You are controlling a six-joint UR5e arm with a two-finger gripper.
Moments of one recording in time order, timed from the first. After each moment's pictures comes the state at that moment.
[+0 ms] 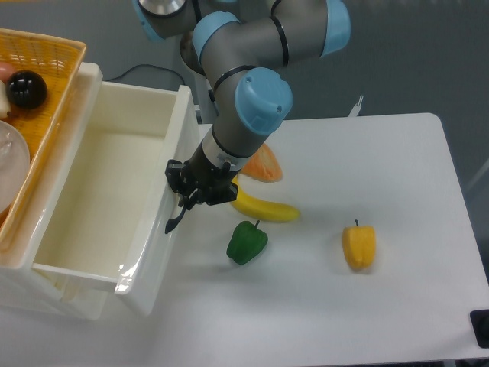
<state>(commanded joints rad) 2.42 -1.82 -1.56 -1.44 1.11 0.56</state>
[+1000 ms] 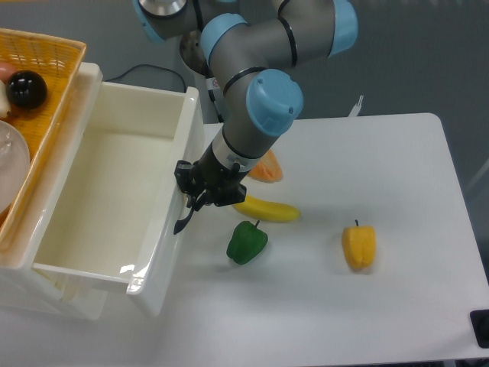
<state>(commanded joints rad) 2.45 -1.82 -1.56 -1.44 1.11 0.61</state>
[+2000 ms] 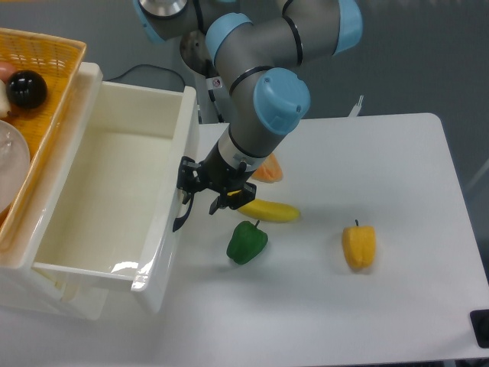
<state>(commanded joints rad) 2.46 -1.82 -1.56 -1.44 1.09 0.61</state>
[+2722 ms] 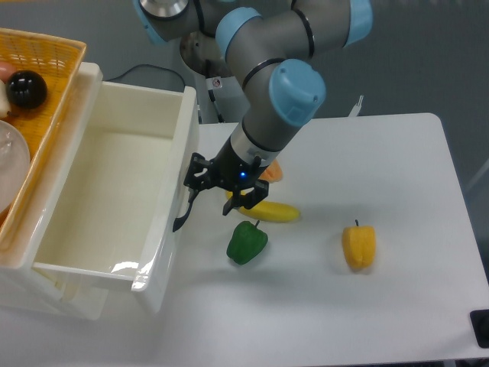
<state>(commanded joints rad) 2.54 -1.81 -1.51 -1.43 1.04 0.61</state>
